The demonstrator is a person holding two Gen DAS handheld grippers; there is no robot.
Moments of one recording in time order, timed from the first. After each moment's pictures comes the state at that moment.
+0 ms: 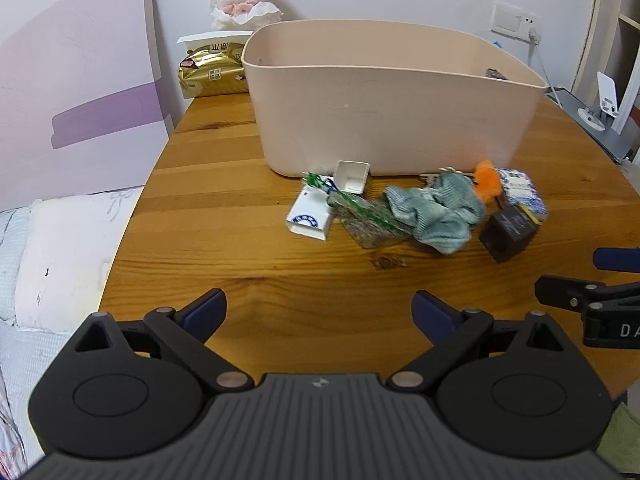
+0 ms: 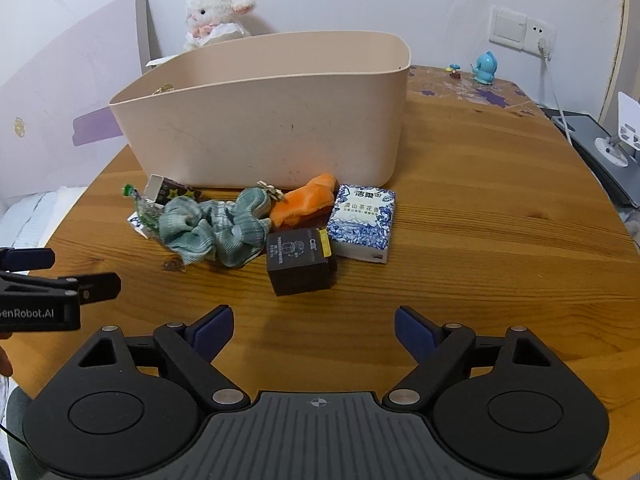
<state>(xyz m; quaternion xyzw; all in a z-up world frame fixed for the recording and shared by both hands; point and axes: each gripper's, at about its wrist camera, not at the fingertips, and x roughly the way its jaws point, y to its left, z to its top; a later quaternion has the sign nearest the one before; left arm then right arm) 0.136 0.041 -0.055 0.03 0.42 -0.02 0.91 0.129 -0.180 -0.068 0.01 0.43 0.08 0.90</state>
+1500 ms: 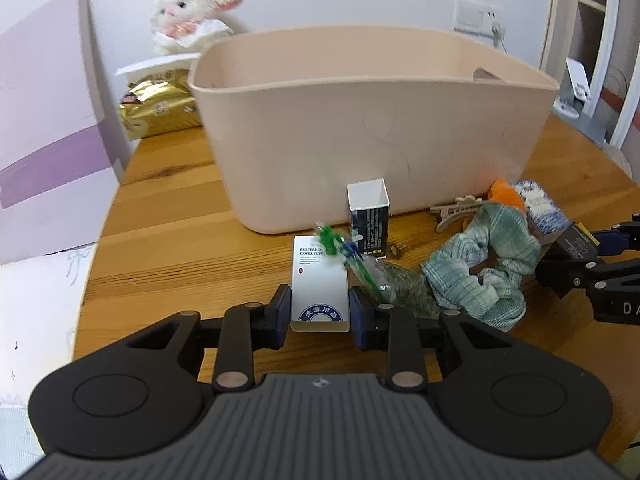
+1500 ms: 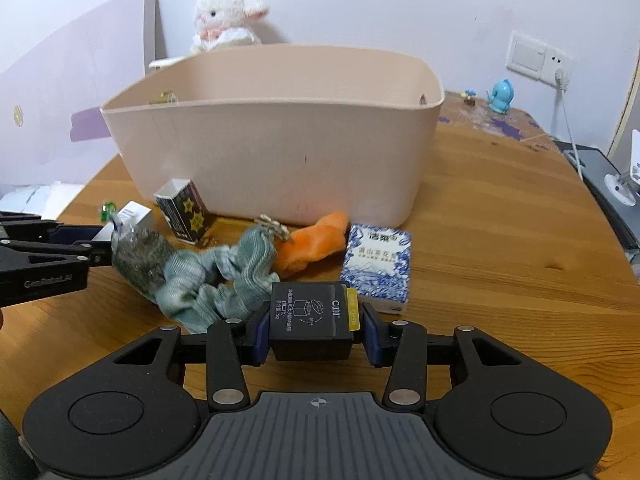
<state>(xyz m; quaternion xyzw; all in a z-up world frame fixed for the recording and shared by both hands) 0.191 0.052 -0.080 0.06 0.38 -0.10 0.92 0.150 -0.164 -0.056 -0.02 0.40 0.08 0.91</state>
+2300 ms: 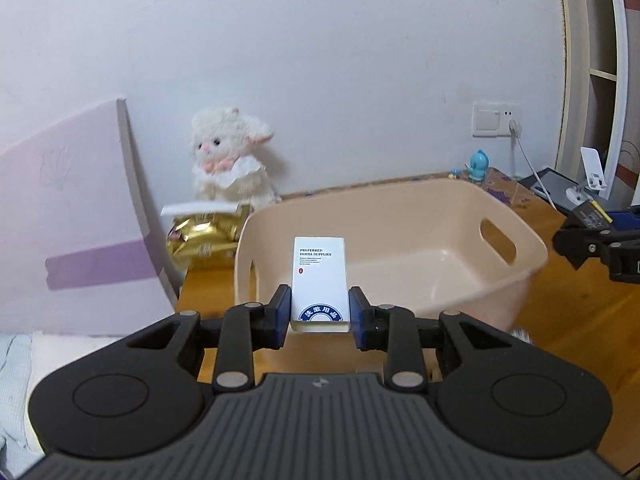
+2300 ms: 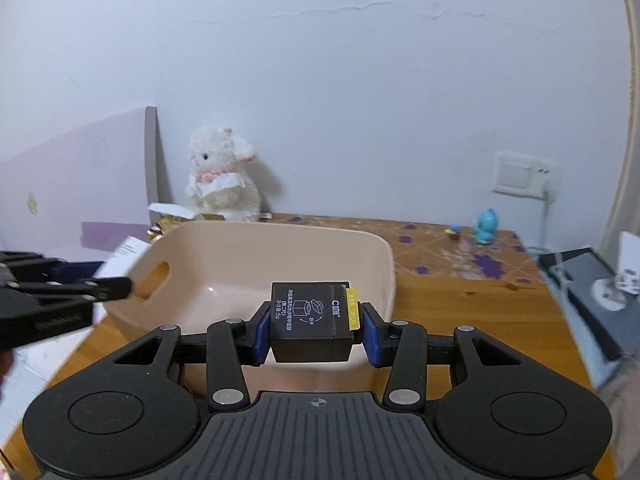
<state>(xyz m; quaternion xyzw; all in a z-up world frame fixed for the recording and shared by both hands) 0.209 0.021 0.031 0.07 0.26 -0.05 0.96 0.216 -0.197 0.048 0.01 0.27 0.11 0.96</state>
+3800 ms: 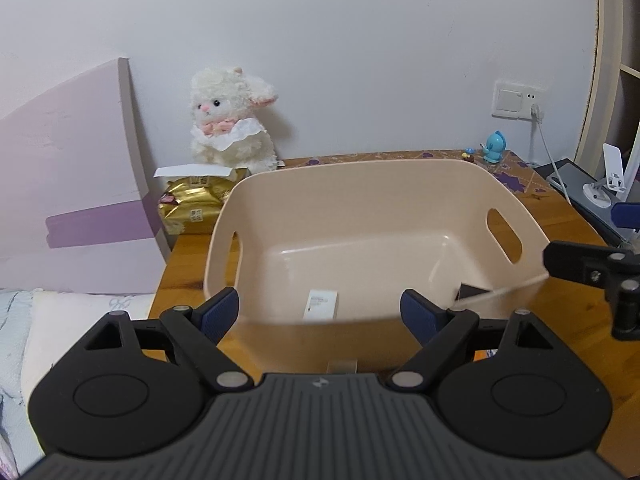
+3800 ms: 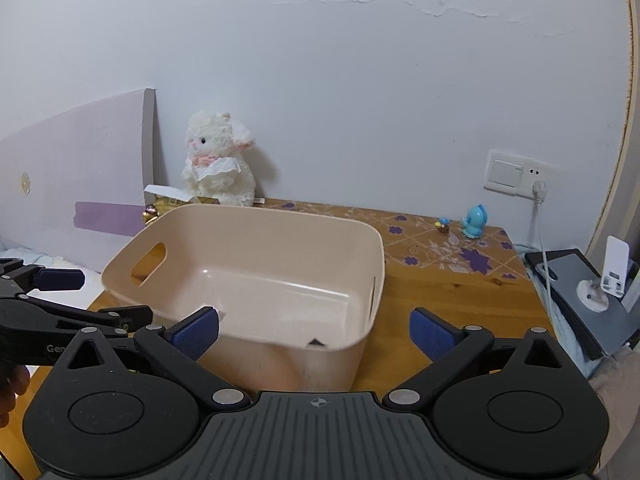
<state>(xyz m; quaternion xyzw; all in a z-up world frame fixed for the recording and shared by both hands) 0.219 -0.004 0.024 0.05 0.32 -0.01 0.94 0.182 -0.195 0.064 -0.03 0.29 0.08 0.95</state>
